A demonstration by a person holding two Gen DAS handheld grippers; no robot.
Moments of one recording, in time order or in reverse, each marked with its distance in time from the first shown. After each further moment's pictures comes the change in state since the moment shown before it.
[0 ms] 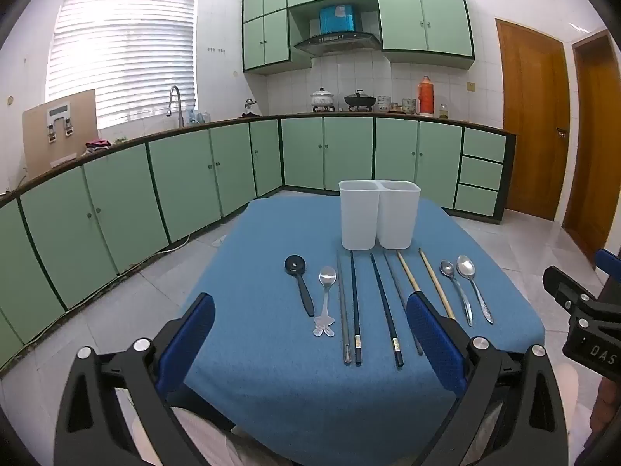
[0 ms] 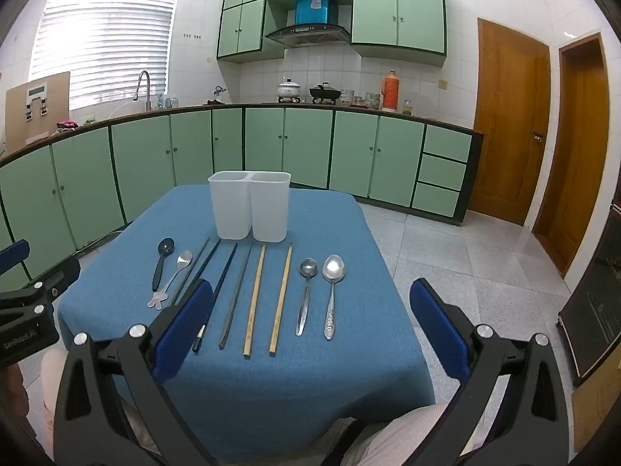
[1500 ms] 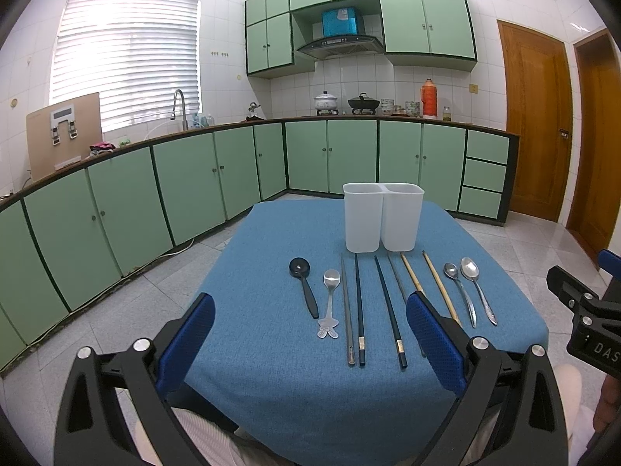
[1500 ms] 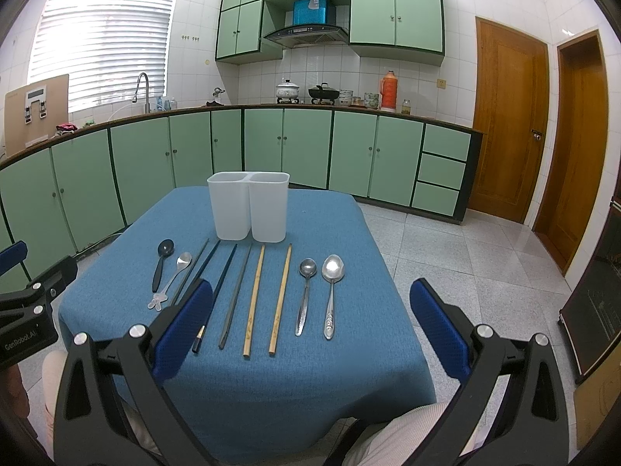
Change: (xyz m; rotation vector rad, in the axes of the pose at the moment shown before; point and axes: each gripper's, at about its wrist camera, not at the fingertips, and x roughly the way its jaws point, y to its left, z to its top) left arm -0.005 0.008 0.001 -0.006 -0.012 0.001; right arm 0.000 0.000 0.000 0.007 0.004 0.005
